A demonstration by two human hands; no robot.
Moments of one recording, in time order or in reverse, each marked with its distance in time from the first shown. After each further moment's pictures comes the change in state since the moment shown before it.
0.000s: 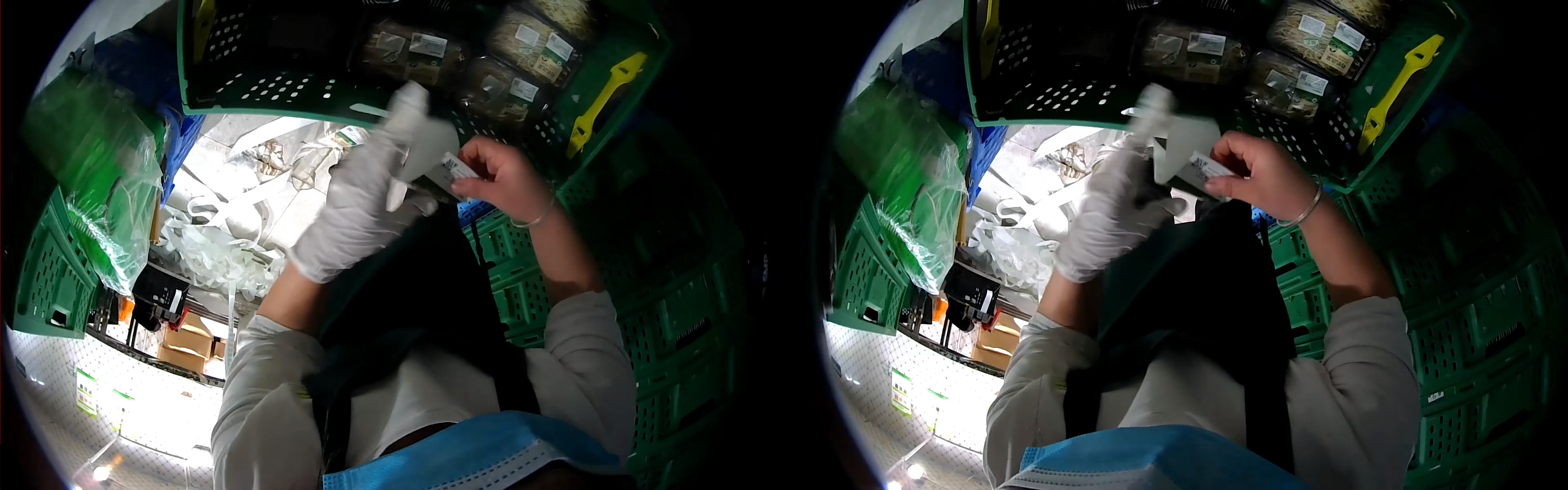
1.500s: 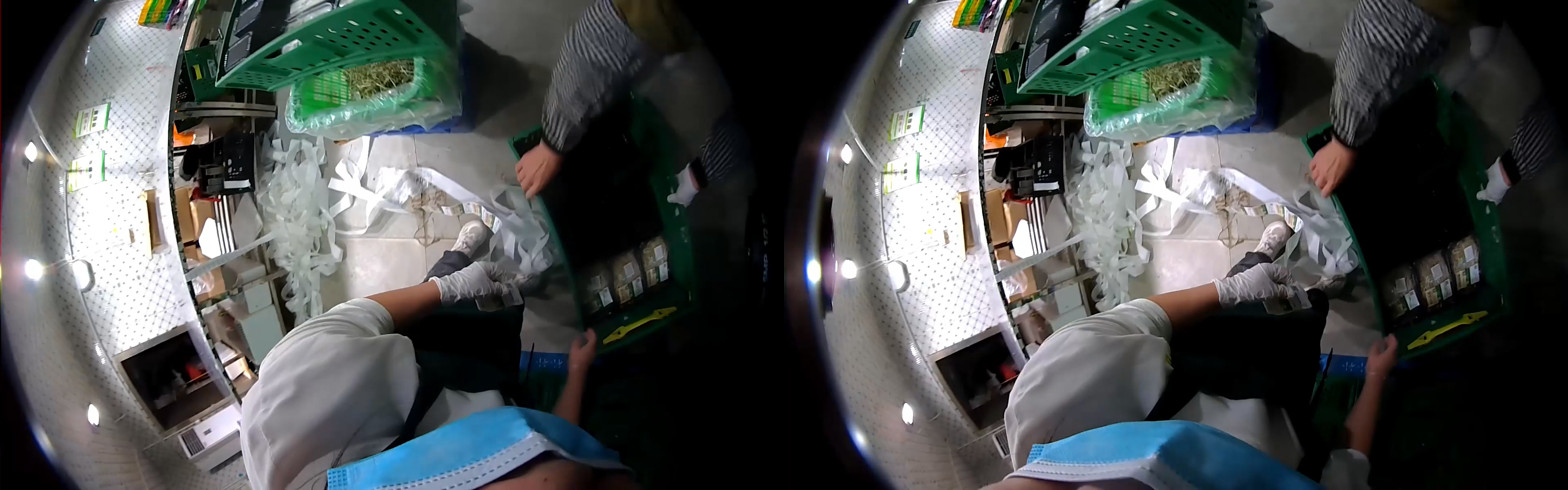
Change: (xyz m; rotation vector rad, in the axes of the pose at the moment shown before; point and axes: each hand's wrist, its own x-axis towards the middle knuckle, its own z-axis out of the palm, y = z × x) left_hand -0.182 0.062 -0.072 -0.255 0.075 -0.557; right_hand -0.083 0.082 -0.009 -0.993 0.628 0.157
